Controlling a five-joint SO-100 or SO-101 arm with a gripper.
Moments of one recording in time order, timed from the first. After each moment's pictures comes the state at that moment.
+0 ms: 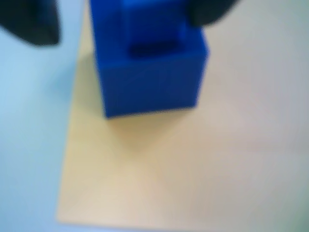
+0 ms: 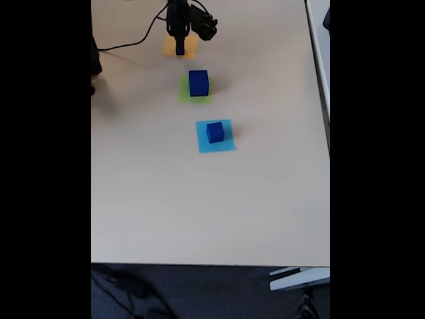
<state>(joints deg) -20.7 79.4 94.4 63.3 115.8</state>
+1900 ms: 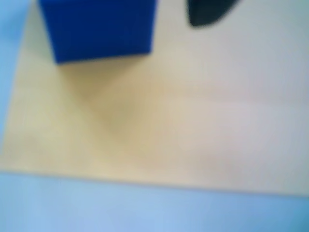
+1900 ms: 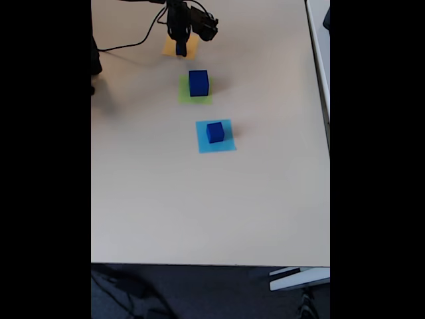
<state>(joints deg) -22.1 79.4 99.9 53.2 116.5</state>
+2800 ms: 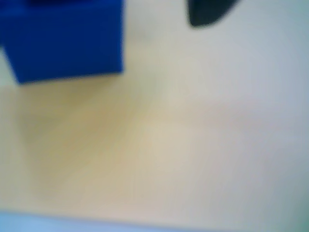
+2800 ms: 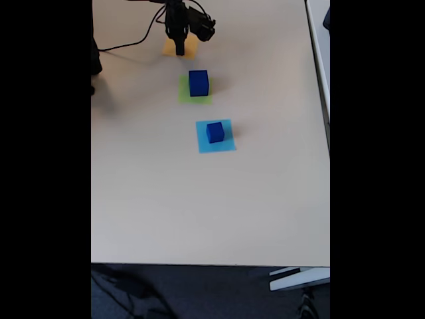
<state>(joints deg) -24.0 78.0 100.2 53.2 118.3</state>
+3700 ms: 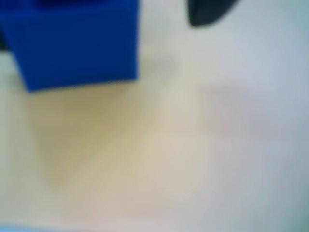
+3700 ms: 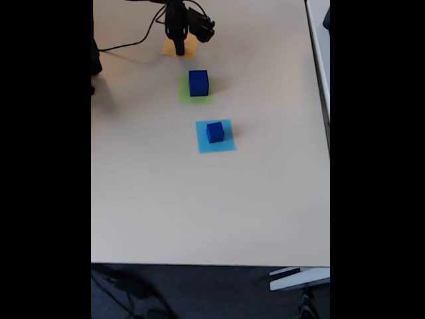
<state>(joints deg) -24.1 77.0 98.7 55.3 118.5</state>
